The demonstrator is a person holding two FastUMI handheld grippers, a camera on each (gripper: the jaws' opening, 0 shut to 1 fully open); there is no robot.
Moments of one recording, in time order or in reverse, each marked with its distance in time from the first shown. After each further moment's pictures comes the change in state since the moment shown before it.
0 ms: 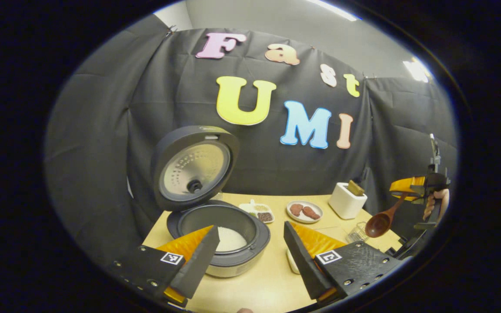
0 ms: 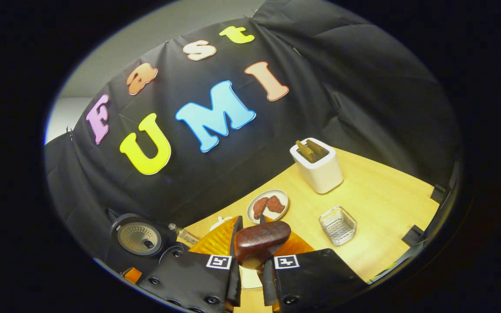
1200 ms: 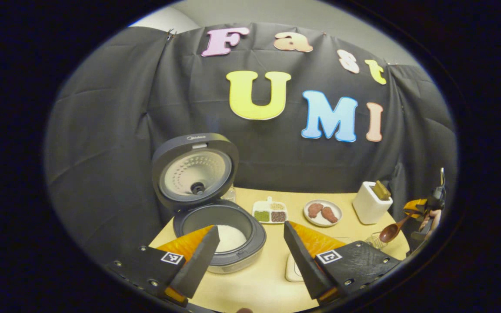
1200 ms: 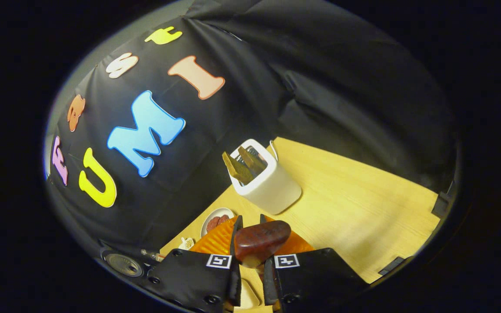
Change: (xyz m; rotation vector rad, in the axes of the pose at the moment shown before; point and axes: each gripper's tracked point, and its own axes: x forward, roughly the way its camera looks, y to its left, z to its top) left arm 0.028 -0.084 0.042 0.023 0.057 0.185; right arm 0.086 -0.213 0.078 0.205 0.007 -0.174
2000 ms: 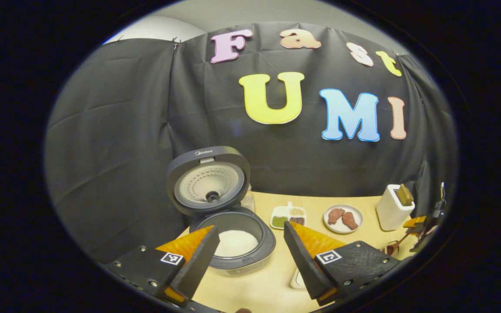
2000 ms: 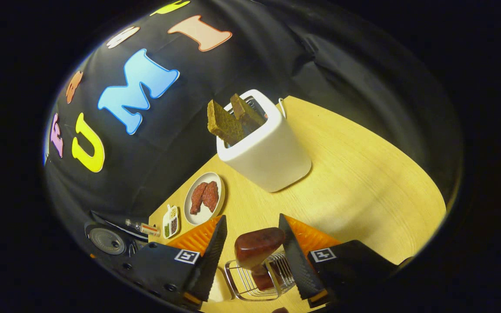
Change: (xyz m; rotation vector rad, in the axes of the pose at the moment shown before) left arm 0.004 -0.009 0.017 0.029 0.028 0.280; right arm 0.095 -0.031 -0.078 -0.089 0.366 0.078
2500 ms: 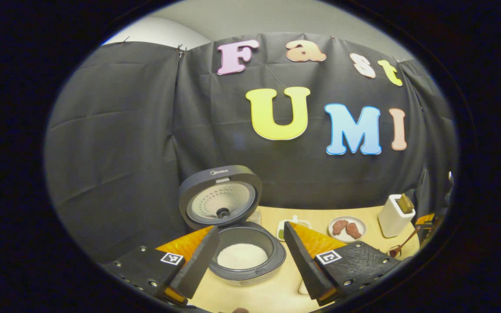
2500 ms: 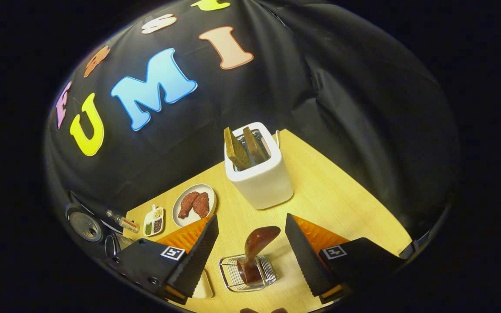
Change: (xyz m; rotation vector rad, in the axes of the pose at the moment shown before) left arm 0.002 0.028 0.031 0.011 -0.094 -0.003; right arm -0.056 0.006 0.033 -0.154 -0.132 -0.142
